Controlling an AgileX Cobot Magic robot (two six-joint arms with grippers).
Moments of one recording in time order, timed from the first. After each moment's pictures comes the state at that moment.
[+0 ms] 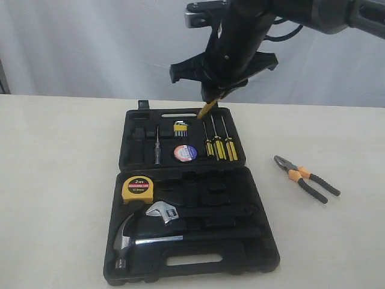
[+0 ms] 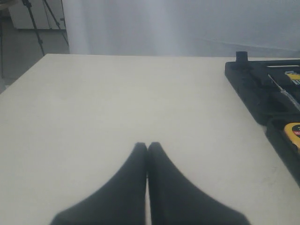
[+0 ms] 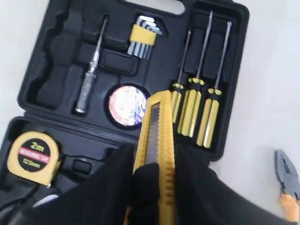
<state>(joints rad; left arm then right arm) 0.07 0.00 0.00 0.00 0.35 0.01 0.15 2.00 -1.89 -0.13 1.04 0.26</state>
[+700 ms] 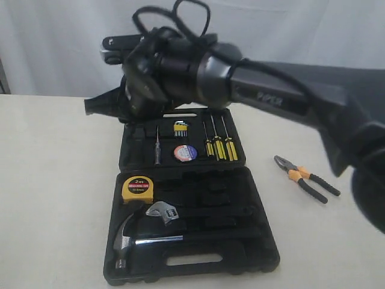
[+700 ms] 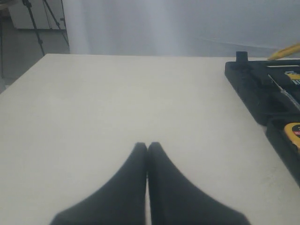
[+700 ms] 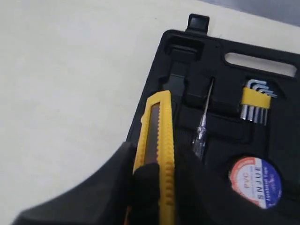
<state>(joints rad) 0.07 0.00 0.00 0.00 0.35 0.01 0.41 2.18 -1.89 -0.45 0.69 0.75</state>
